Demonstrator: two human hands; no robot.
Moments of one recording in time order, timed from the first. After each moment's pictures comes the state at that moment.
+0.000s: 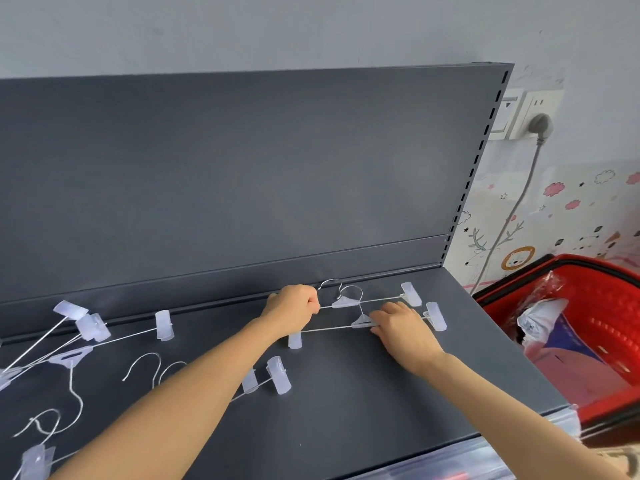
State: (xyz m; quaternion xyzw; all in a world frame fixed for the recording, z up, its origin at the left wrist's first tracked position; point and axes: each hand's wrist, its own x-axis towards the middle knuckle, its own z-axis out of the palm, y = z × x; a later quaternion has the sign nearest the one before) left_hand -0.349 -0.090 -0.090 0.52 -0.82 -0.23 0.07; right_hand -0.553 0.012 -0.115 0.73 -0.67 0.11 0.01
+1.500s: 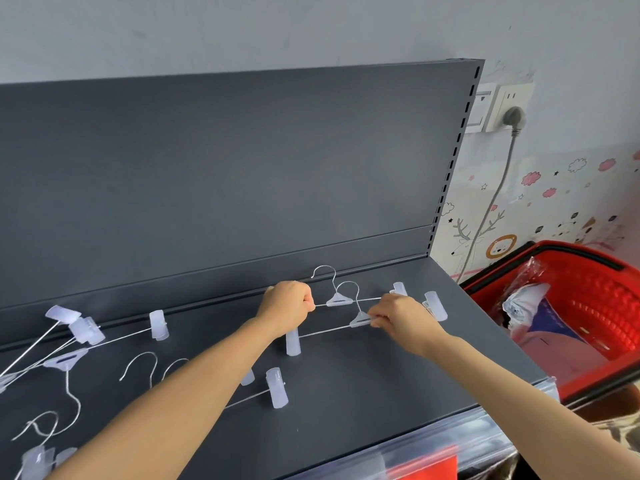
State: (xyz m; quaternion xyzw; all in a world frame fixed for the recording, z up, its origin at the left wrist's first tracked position) left_hand -0.353 -0.074 -0.084 0.51 -0.84 -0.17 0.09; right_hand -0.563 0.033 -0.087 0.72 -0.67 0.11 -0.10
